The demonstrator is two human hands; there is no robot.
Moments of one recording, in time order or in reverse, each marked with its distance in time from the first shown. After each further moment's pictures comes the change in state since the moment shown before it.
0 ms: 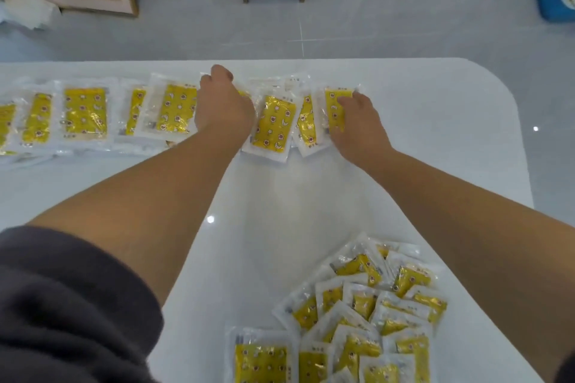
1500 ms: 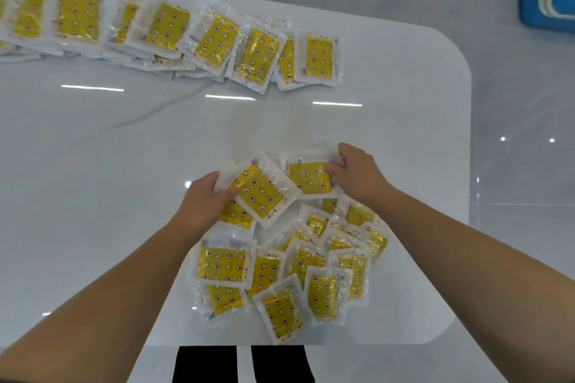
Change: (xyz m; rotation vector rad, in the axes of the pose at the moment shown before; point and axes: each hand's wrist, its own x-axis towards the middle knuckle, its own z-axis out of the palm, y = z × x) left_hand -0.238 -0.118 0.017 -0.436 -0.435 -0.269; right_hand -0.170 0.068 -0.011 0.076 -0.297 0.038
